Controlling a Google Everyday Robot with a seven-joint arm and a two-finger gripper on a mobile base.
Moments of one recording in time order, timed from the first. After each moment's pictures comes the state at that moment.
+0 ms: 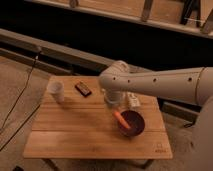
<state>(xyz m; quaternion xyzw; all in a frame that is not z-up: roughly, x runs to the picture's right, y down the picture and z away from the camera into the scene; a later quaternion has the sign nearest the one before) 0.054 0.122 0.730 -0.28 0.16 0.45 0.83</state>
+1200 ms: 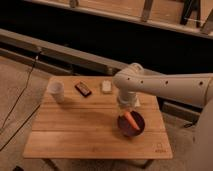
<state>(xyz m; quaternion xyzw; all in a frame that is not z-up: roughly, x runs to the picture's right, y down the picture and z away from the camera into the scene) 0.109 0.133 0.768 -0.29 0.19 0.48 0.81</state>
